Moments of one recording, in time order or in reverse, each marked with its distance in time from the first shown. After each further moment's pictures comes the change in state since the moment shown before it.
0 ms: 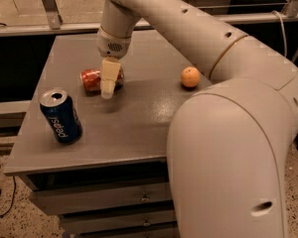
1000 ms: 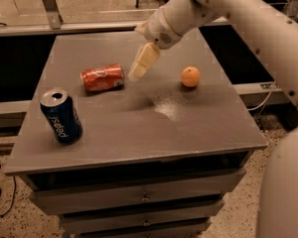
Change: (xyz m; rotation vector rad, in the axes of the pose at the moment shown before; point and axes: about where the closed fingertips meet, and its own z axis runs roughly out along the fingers) arm 0.064 -0.006 -0.089 0.233 -0.399 0.148
